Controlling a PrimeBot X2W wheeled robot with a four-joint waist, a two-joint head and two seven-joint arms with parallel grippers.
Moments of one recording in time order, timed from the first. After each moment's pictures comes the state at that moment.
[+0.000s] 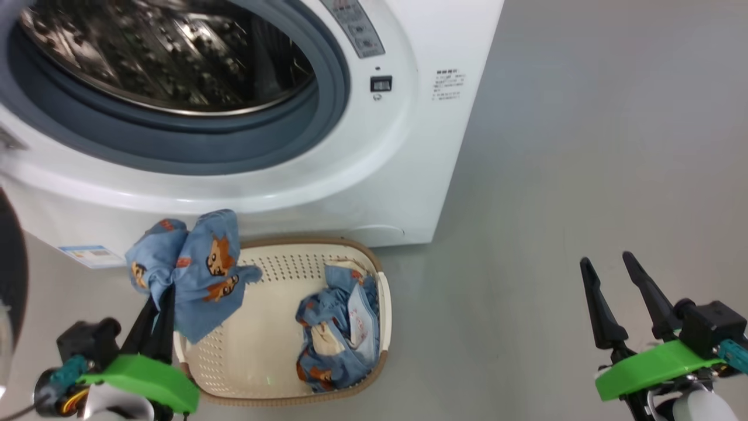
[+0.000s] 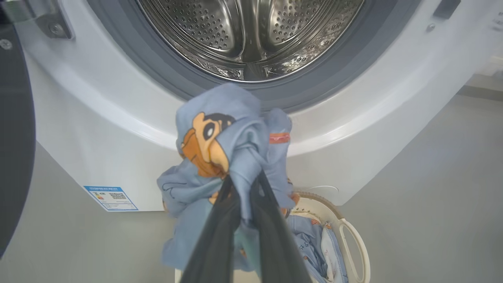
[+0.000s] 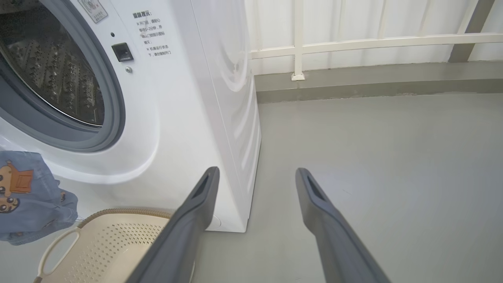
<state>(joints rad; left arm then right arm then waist) -0.24 0.19 -0.15 0.43 -0.42 -0.13 -0.25 -0.12 -0.17 0.00 0.20 0.29 0.13 -0.26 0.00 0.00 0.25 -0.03</state>
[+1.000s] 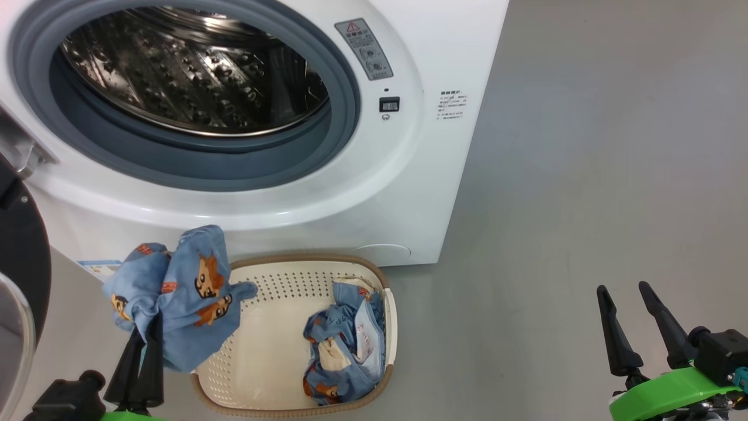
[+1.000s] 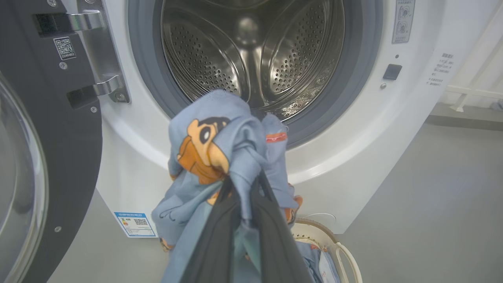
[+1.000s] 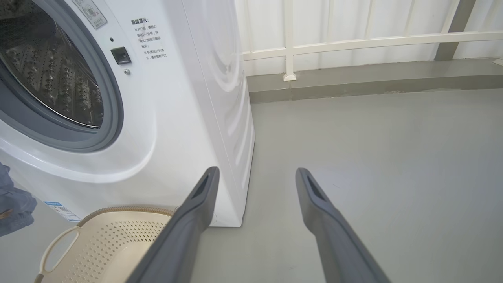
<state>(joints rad) 0.02 0.13 -0.01 0.09 -0.30 -0.13 -0.25 -0.03 -0.17 -0.05 0.19 0.30 0.13 -0.26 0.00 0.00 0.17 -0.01</state>
